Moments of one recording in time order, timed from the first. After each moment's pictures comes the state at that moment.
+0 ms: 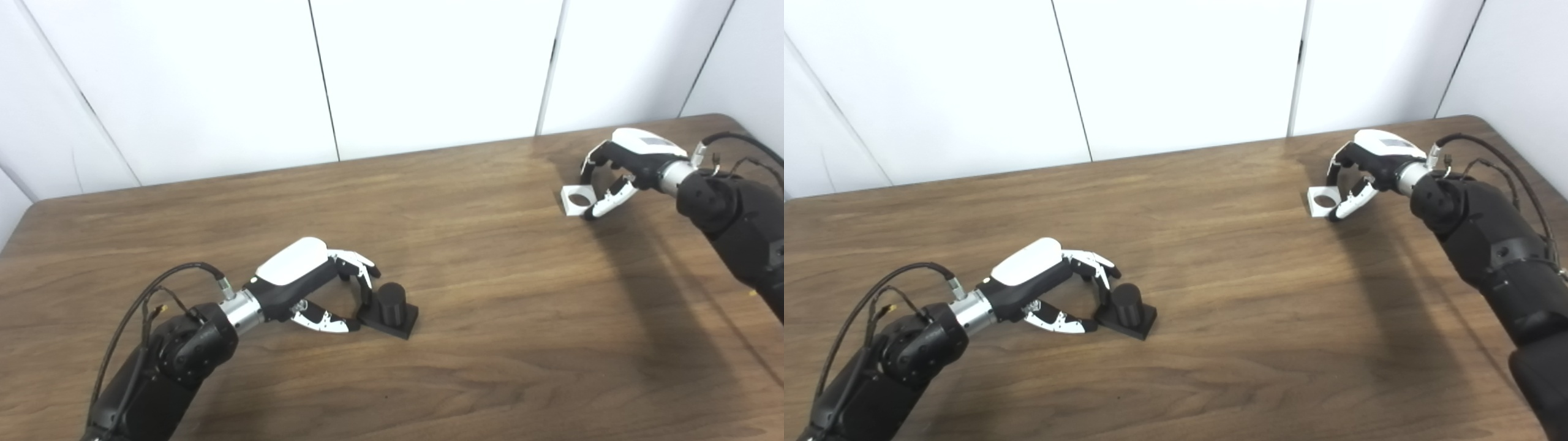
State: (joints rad) left arm -0.46 0.45 -0.45 0.25 0.46 -0.46 -0.31; right arm -0.69 -0.70 0.31 0.65 -0.59 -0.10 0.23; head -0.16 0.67
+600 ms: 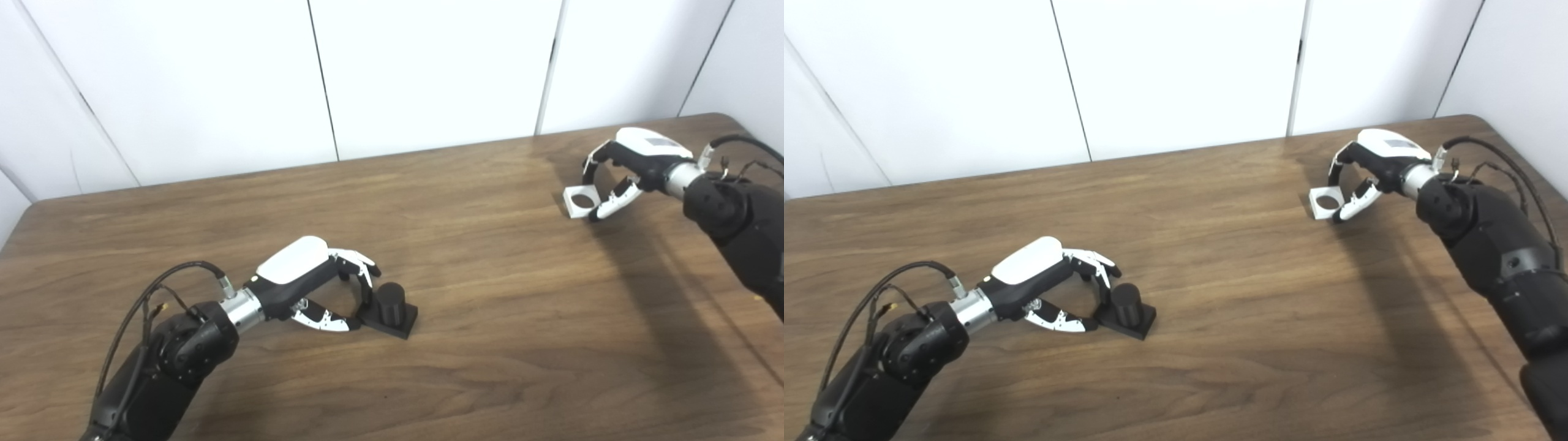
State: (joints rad) left arm -0.46 0.45 -0.46 0.25 0.46 -0.46 -0.31; right arm -0.65 -0.71 0.26 0.54 -0.59 -0.07 0.26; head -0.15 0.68
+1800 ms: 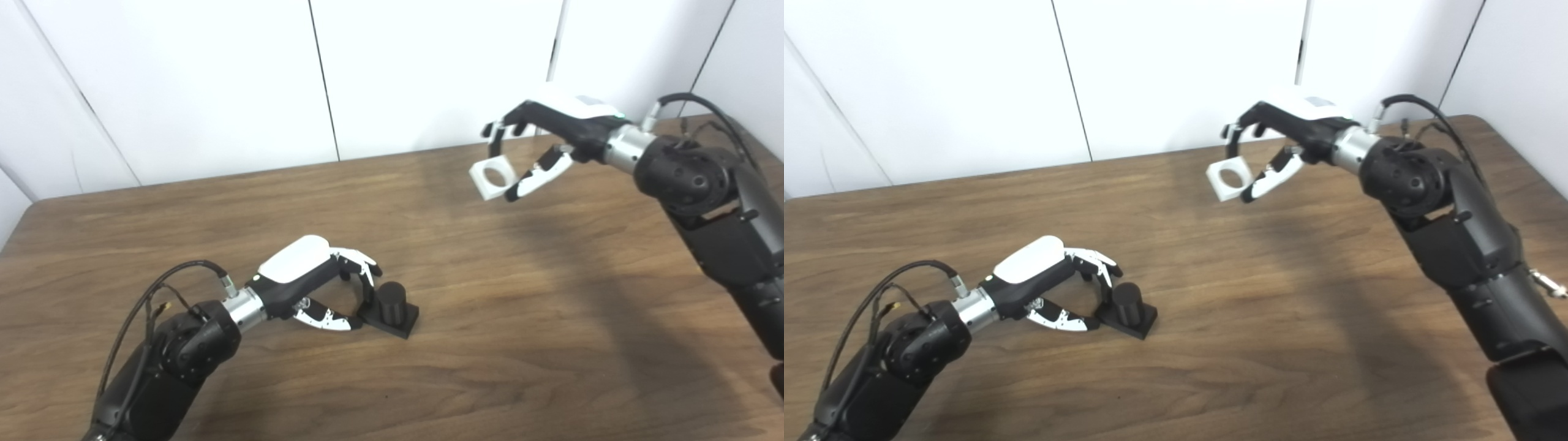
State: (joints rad) left arm -0.47 0.44 -0.46 0.25 0.47 -0.46 -0.31; right arm -0.65 -0.60 0.23 -0.03 -0.42 0.02 0.53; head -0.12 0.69
